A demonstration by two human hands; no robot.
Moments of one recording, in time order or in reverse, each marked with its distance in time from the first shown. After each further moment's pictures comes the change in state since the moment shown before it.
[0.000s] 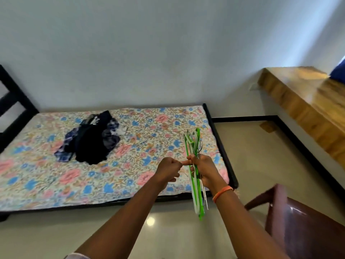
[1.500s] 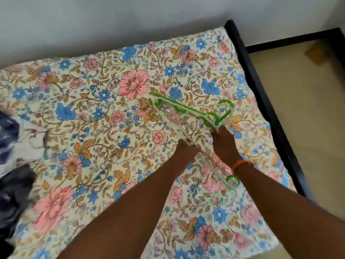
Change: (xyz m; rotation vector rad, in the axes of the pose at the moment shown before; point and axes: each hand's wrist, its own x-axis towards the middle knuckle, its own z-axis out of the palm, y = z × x) left_hand 0.777 -0.085 0.089 -0.089 -0.332 -0.358; right_hand 0.730 0.177 -0.047 -0.787 0.391 0.019
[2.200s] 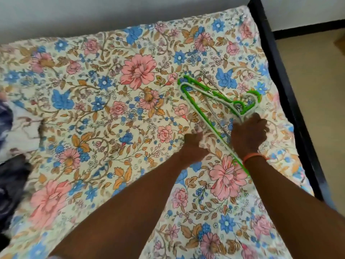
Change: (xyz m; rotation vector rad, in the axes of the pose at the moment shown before) left_hand 0.053 -0.018 -0.009 0.402 -0.084 0.204; right_hand 0.051 0.013 0.012 -0.381 0.306 0.286
